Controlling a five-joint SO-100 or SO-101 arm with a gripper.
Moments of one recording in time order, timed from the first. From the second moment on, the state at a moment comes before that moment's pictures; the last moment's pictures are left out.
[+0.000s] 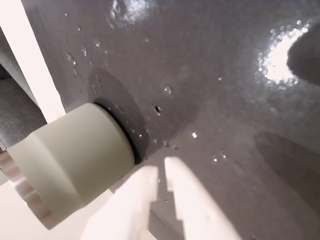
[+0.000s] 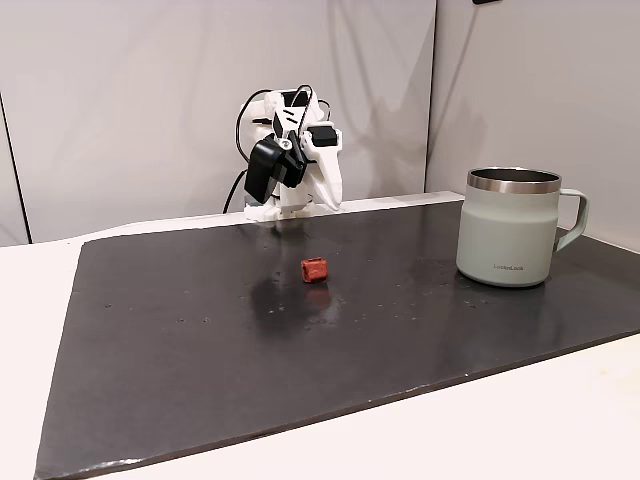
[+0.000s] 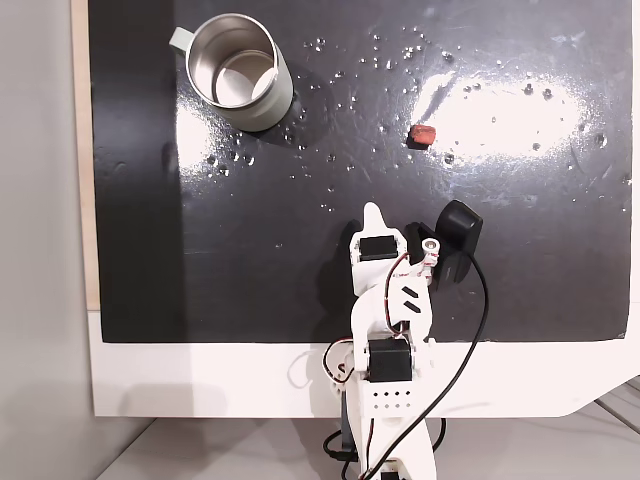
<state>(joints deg) -0.8 181.5 172.6 43.7 -2.5</state>
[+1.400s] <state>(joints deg) 8.4 127.8 106.5 67.0 -9.7</state>
